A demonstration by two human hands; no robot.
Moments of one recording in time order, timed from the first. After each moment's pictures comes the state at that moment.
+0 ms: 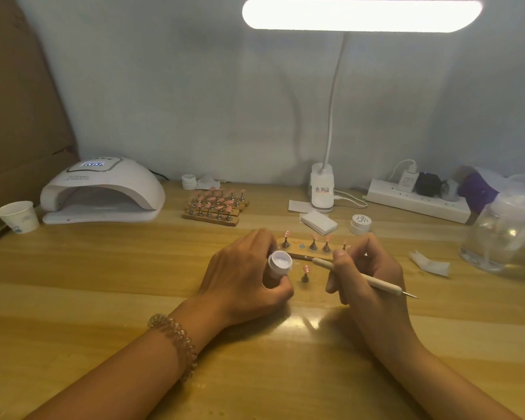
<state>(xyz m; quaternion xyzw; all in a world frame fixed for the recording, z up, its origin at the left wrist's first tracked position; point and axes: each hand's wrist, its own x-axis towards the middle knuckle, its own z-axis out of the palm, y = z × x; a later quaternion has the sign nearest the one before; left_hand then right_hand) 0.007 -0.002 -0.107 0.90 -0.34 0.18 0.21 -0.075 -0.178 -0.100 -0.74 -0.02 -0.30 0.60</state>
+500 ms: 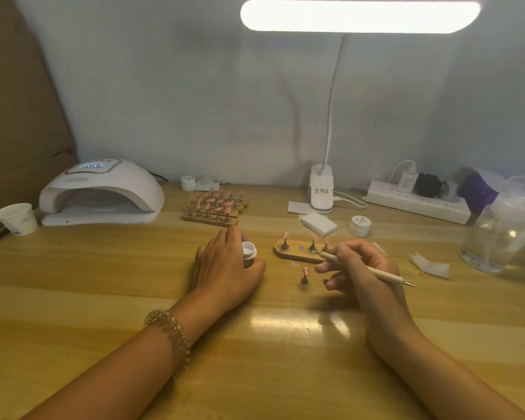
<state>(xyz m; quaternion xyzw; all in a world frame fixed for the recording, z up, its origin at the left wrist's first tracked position) 0.027 0.004 -0.116 0.94 -0.15 0.14 0.26 -0.066 -0.186 -0.097 -0.66 0.07 -0.19 0.72</state>
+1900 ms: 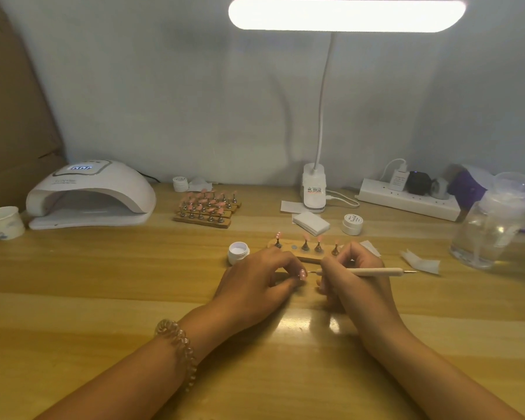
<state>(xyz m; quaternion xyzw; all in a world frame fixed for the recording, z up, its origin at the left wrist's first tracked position) 0.003 -0.026 -0.113 0.87 -0.35 0.05 0.35 -0.065 -0.184 -0.099 -0.73 0.11 -0.20 0.65</state>
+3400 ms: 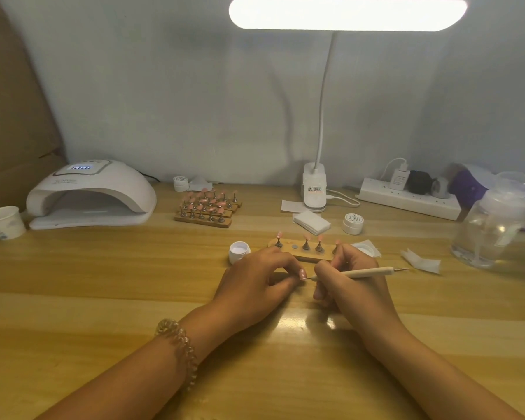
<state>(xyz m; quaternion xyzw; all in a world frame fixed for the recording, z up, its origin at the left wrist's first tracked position) 0.002 -0.025 -0.113 0.86 -0.34 0.05 0.37 -0.066 -0.180 -0.099 -0.76 0.11 -0.17 0.62</state>
